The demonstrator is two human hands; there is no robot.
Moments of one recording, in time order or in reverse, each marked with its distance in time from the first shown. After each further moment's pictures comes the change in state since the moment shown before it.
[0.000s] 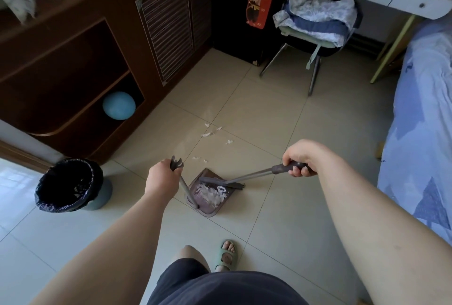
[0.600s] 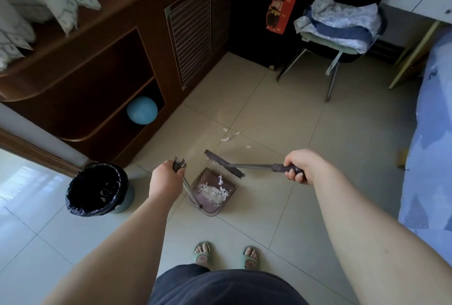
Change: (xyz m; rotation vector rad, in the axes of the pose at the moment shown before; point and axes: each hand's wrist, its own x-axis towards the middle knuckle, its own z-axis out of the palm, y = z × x) left_hand 0.047 -0.059 -0.087 -0.061 0.022 -0.023; right_hand -0.020 -0.085 0.084 0.366 -0.012 0.006
